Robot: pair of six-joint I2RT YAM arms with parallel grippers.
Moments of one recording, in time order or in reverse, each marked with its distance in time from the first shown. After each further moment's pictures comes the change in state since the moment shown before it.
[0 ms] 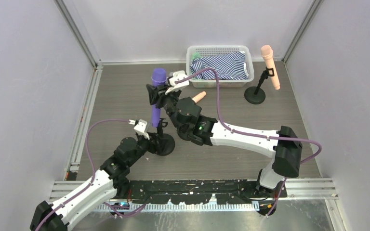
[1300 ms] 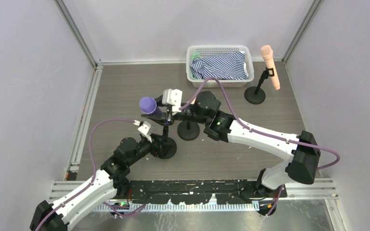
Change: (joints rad) left arm 0.000 0.010 -0.004 0.021 0.174 0.032; right arm -0.127 -0.160 -0.126 -0.069 -1.026 -0.401
